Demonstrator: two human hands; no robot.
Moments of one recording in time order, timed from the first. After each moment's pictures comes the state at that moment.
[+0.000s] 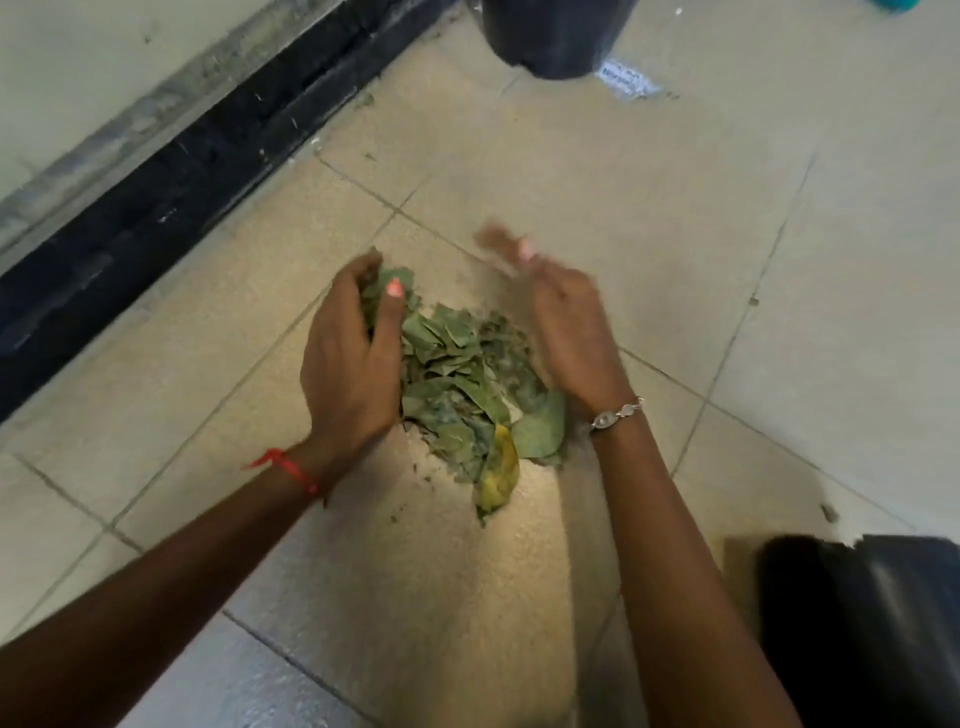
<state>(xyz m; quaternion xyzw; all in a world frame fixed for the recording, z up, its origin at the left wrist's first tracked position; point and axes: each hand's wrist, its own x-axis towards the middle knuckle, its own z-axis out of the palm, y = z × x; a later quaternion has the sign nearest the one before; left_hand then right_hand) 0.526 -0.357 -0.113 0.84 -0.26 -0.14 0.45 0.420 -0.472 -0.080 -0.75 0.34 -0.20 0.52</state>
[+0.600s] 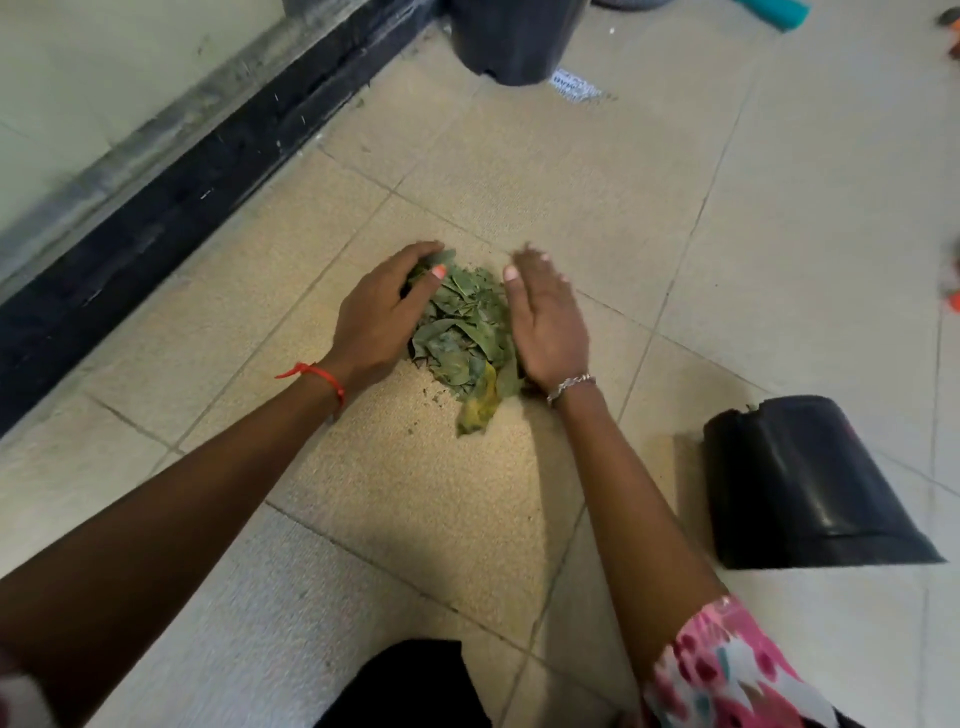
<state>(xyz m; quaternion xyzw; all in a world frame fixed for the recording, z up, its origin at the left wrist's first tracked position) 0.533 -0.345 -0.112 0.76 -0.42 -0.27 0.43 0.390 -0.436 -0.107 -0.83 0.45 -0.13 0.30</state>
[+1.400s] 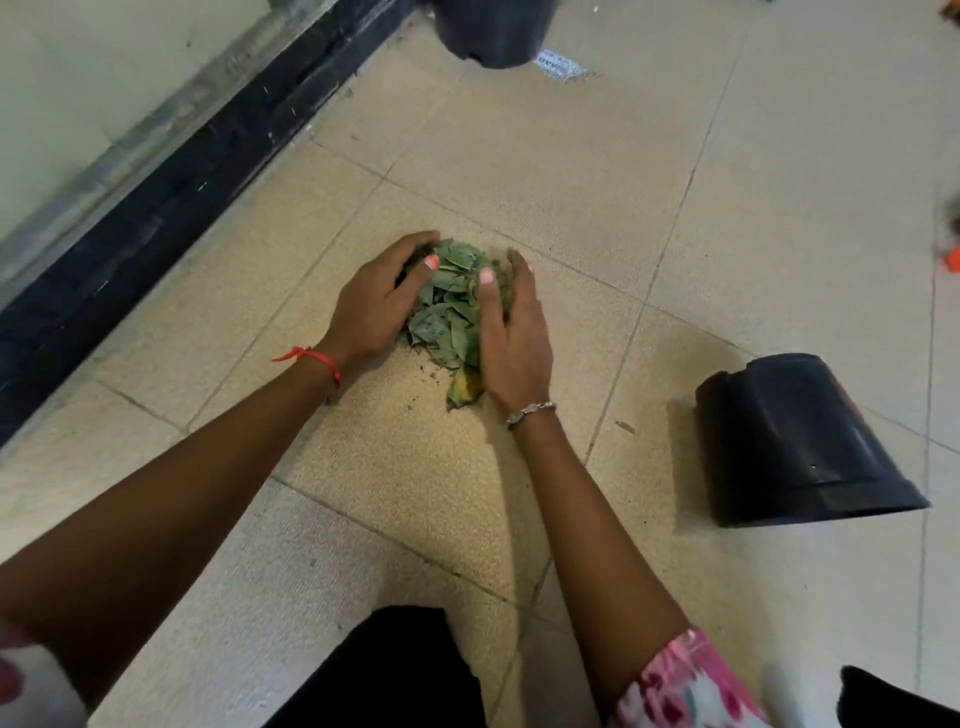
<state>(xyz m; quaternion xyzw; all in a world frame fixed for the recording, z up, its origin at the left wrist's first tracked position) 0.530 -0.338 -0.113 0.72 -0.45 -0.29 0.43 0.394 -0.376 -0.104 -0.72 0.51 -0.27 0.37</state>
